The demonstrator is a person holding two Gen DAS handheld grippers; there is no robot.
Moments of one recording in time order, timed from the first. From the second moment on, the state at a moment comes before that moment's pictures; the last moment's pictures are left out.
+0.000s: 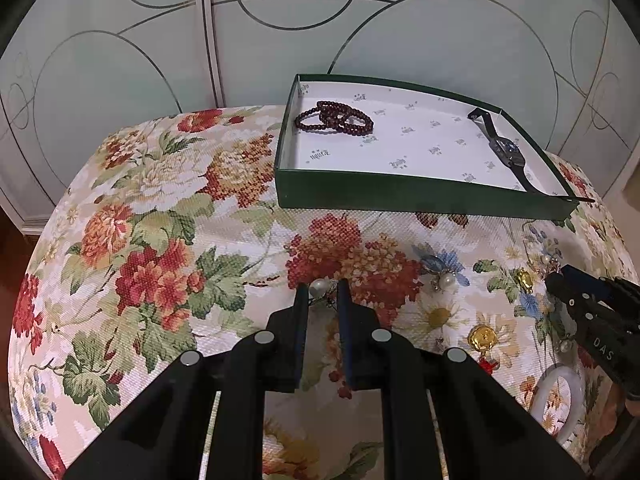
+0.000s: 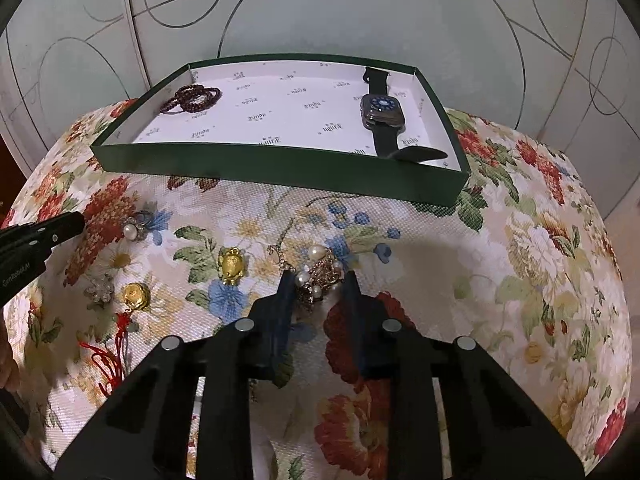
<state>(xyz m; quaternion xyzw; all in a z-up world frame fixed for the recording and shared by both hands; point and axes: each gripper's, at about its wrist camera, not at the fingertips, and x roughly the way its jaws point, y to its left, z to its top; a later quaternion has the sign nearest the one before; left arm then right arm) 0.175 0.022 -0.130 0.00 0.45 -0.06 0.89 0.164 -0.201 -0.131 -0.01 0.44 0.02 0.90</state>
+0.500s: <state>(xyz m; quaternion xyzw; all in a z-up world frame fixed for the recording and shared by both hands) 0.177 0.013 -0.098 0.00 0.42 -0.08 0.90 0.154 -0.219 -0.069 0.02 0.38 0.03 0.92</state>
